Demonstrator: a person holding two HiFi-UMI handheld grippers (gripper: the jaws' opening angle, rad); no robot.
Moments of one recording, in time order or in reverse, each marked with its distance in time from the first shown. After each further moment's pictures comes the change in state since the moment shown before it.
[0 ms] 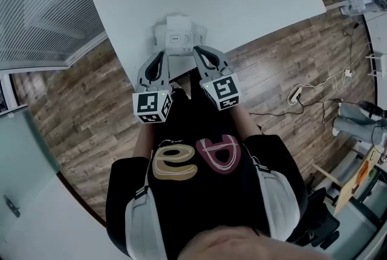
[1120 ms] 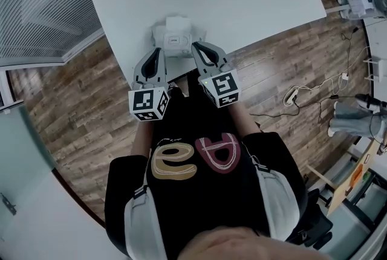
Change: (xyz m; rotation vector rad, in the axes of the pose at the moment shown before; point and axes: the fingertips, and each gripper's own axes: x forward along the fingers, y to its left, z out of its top) left arm 0.013 0.014 0.010 -0.055 -0.019 0.035; right arm 0.015 -0.013 0.009 0.016 0.023 0.015
